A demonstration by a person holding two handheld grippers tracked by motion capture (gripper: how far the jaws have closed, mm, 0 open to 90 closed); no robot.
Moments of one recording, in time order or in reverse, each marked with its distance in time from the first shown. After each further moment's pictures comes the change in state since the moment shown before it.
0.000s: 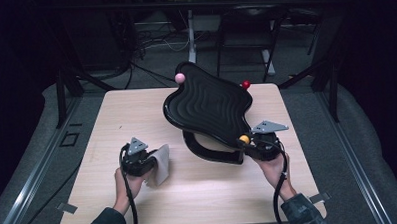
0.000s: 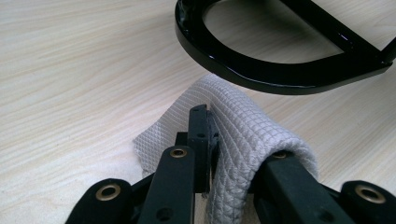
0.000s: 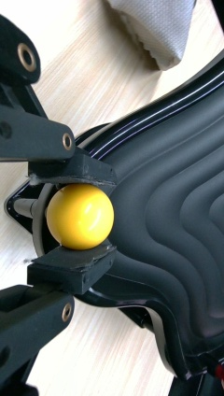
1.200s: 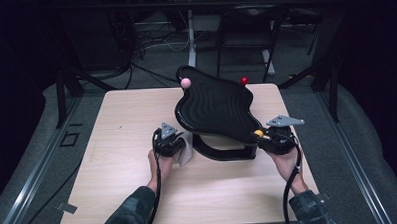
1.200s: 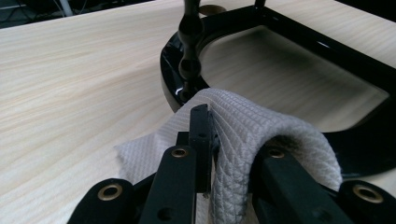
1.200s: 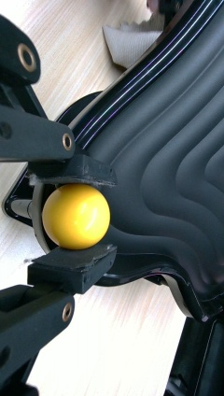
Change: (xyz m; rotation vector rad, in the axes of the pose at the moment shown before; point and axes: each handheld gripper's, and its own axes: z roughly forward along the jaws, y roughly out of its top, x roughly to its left) left arm -0.016 0.032 0.112 -0.100 -0.004 0.014; right arm -0.042 -0.005 -0.008 -0.007 -0.054 0.040
